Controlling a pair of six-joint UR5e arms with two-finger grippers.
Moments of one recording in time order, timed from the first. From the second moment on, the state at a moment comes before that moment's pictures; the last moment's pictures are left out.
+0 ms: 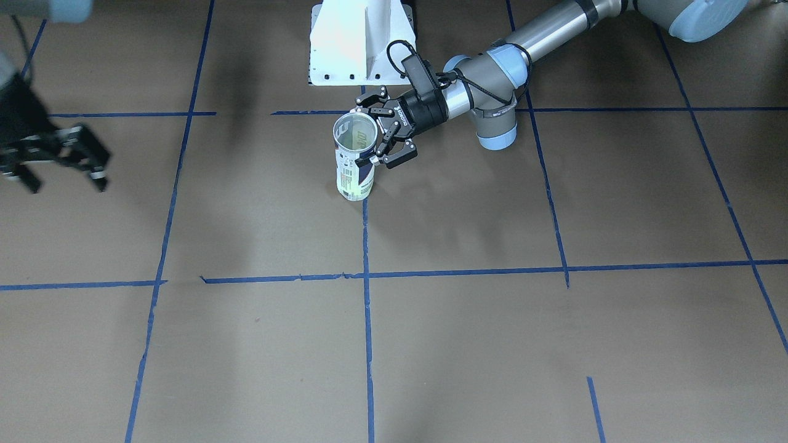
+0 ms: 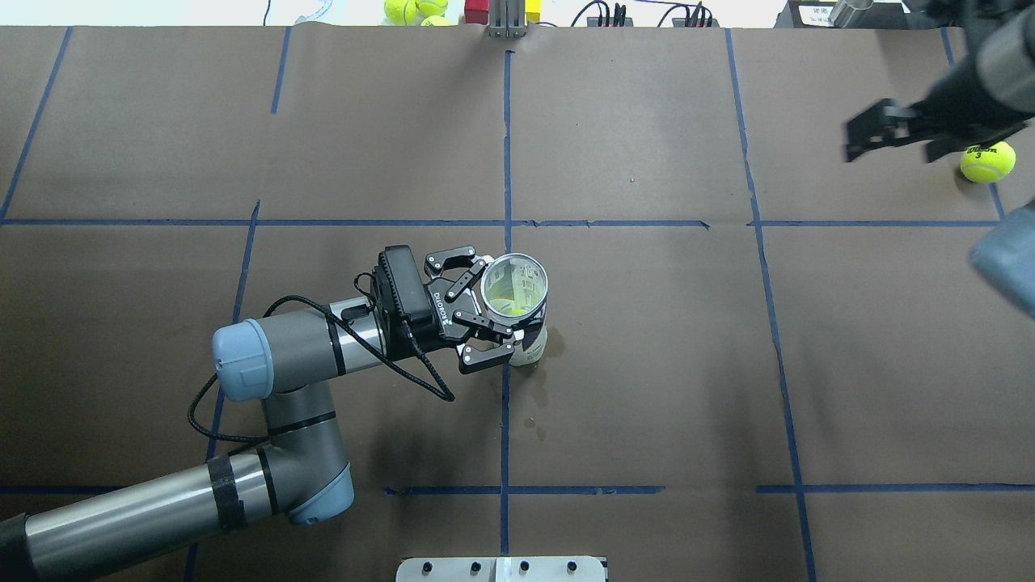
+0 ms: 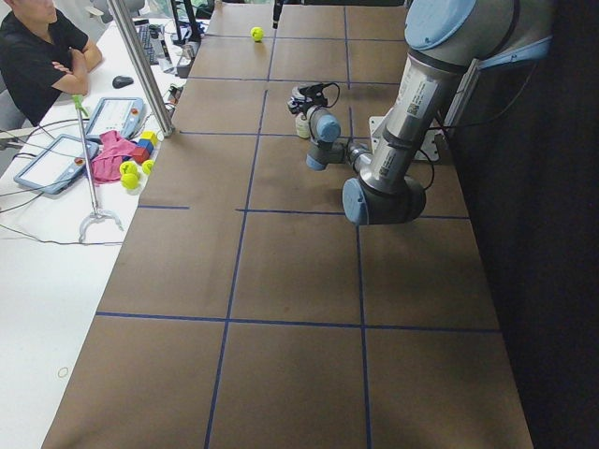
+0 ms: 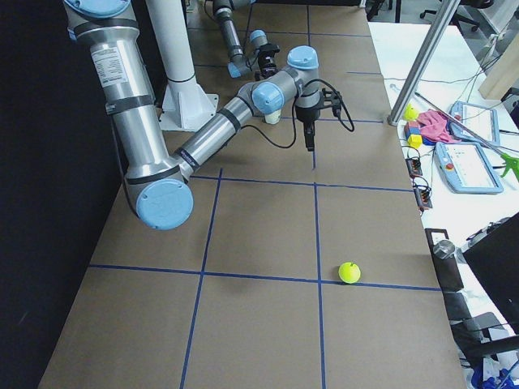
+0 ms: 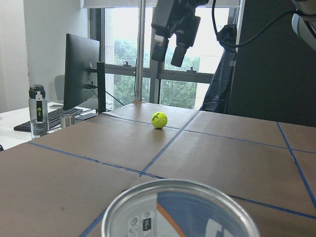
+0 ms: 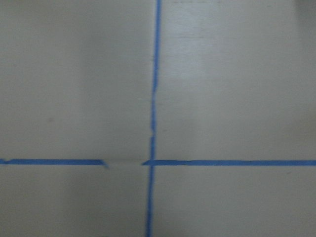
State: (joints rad) left arm -0.40 -2.17 -1.32 -3.30 -1.57 -0.34; right arm 1.15 -1.34 1.99 -1.68 2.11 0.62
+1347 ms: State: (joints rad) left arm -0.40 -2.17 -1.32 -3.30 -1.57 -0.33; right arm 1.32 -1.22 1.08 -1.12 2.11 0.17
